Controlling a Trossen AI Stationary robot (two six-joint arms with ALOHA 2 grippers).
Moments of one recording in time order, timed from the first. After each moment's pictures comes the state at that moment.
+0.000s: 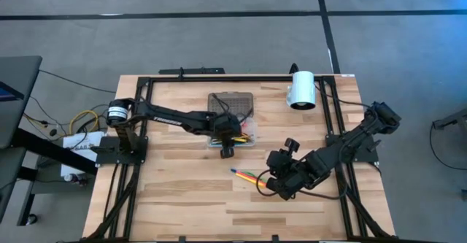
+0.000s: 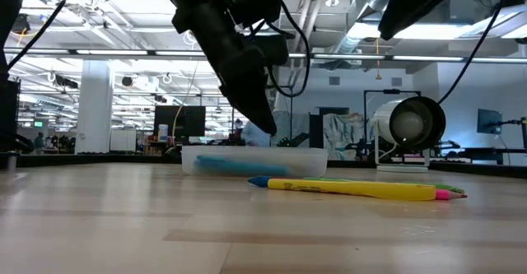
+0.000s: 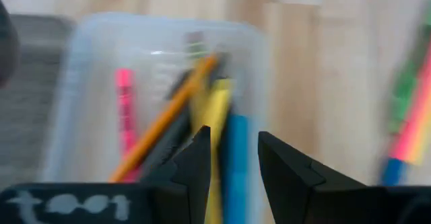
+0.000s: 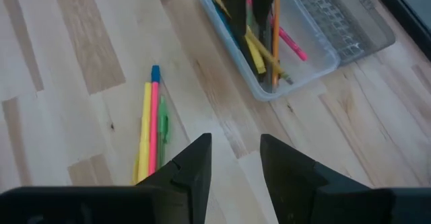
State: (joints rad) left arm 0.06 1.83 1.21 -0.32 -0.02 -0.01; right arm 0.59 1.59 1.28 -0.98 0.63 0.84
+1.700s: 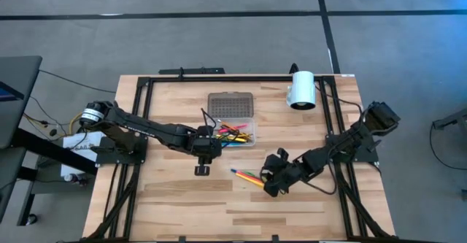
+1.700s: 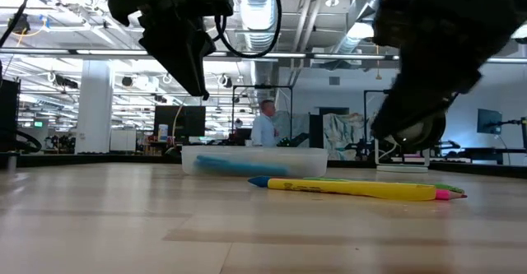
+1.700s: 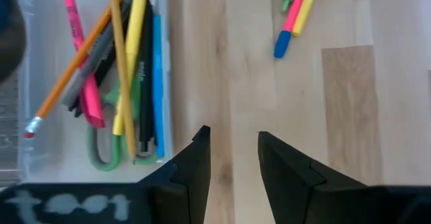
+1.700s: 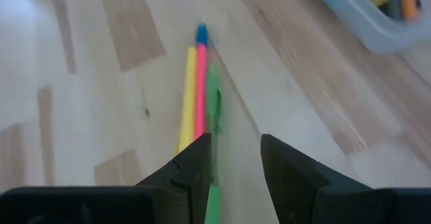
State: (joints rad) left arm -0.18 1.58 1.14 -0.68 -0.15 -0.10; right arm 0.51 1.59 0.76 -0.11 0.43 0.79
